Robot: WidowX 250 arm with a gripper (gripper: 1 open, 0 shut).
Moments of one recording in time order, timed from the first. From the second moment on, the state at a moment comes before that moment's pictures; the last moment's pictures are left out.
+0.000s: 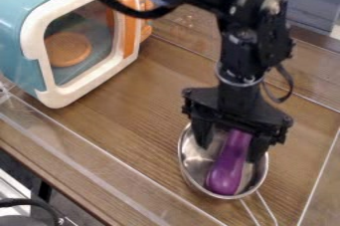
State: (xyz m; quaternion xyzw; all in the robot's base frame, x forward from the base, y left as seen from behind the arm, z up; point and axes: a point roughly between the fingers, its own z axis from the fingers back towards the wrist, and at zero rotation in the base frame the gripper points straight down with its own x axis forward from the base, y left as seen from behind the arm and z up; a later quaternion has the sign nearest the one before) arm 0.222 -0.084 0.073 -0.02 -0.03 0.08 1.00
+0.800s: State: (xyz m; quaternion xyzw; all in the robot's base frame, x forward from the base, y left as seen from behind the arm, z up) arm 0.220 -0.080 0.053 -0.02 -0.04 0.16 0.99
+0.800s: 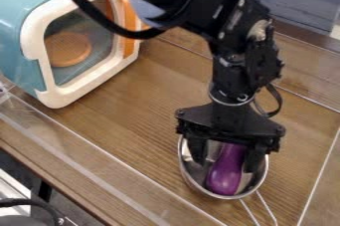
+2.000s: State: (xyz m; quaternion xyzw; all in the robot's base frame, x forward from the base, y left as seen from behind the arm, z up) arm 0.228 -0.090 0.103 -0.05 -0.05 0.20 0.98
